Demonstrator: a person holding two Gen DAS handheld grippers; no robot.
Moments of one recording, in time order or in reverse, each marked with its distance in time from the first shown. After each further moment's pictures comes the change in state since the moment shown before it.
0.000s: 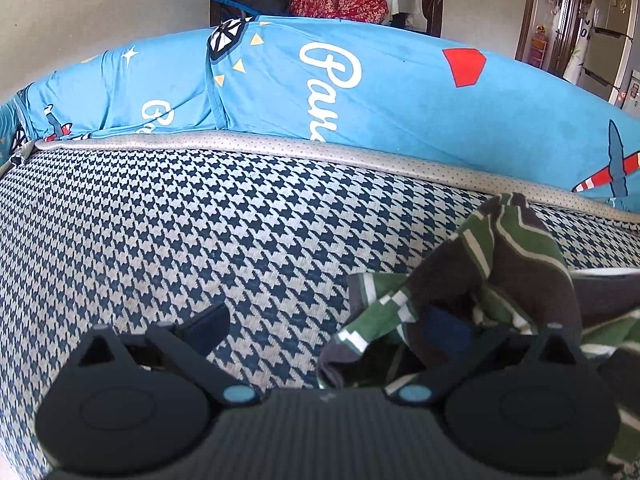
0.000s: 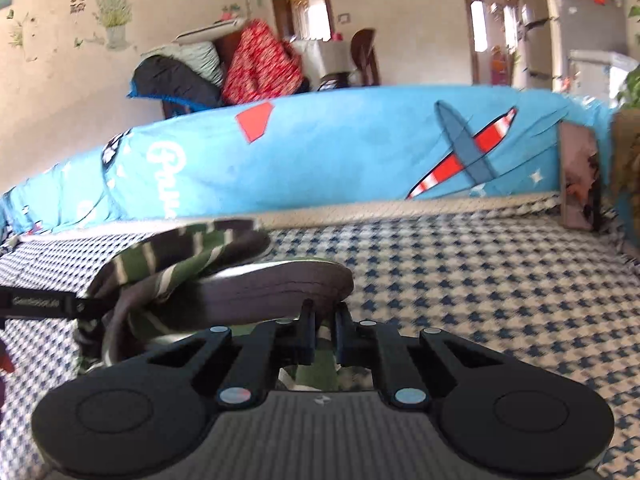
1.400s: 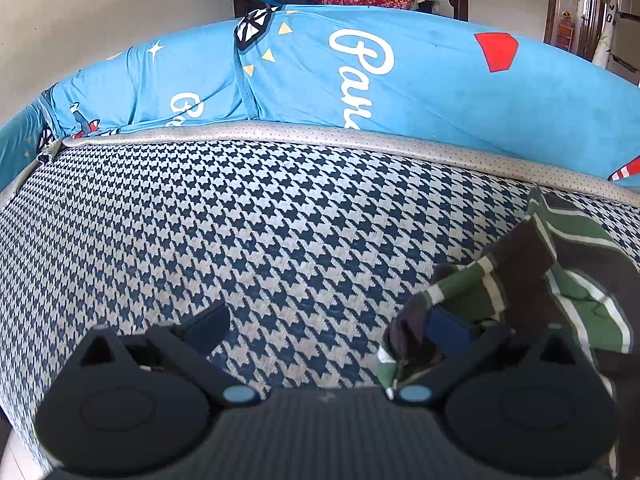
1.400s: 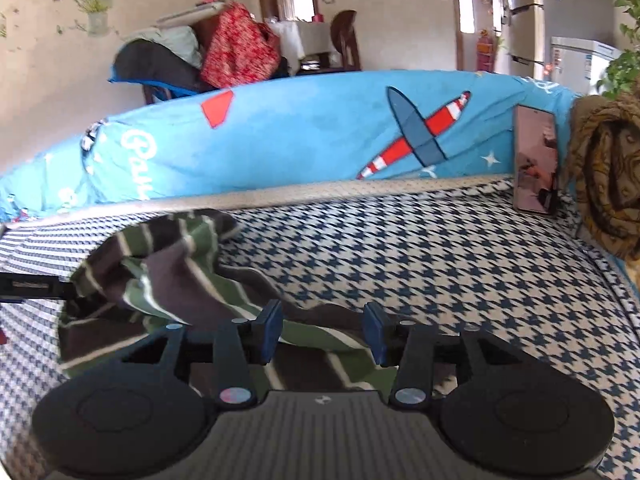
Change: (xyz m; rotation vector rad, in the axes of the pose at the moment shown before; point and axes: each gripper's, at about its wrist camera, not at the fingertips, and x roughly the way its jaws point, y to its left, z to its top) left arm 0.004 0.007 0.002 0.015 0.027 0.121; right arm -0.022 -0.038 0.002 0.000 0.117 0.080
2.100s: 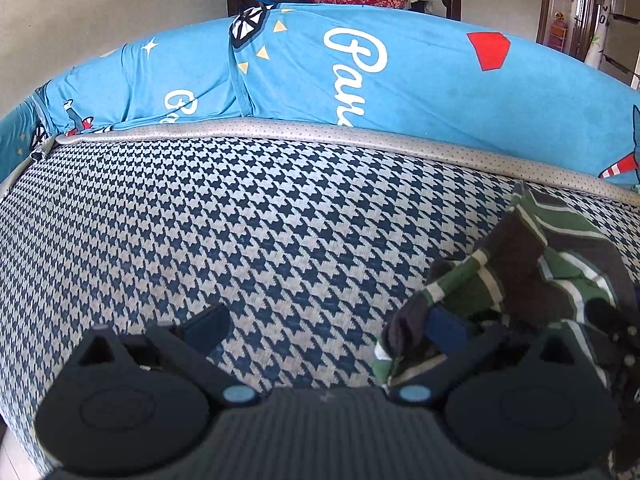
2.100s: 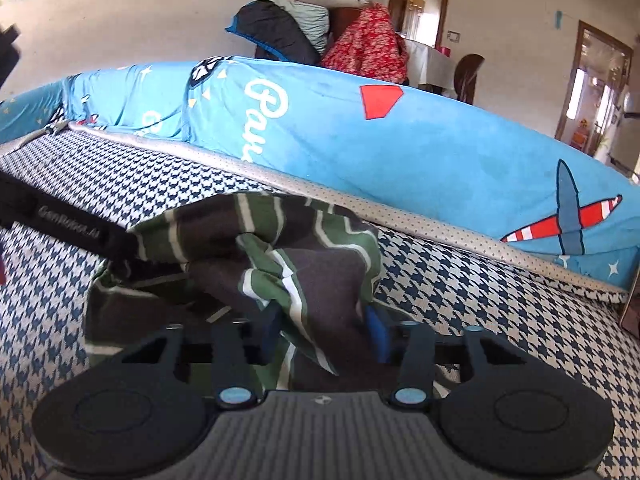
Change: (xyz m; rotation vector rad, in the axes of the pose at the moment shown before) left arm -0.003 0.001 -0.007 0.000 0.005 -0.050; right arm 0.073 0.102 -0.003 -0.306 -0.029 0.084
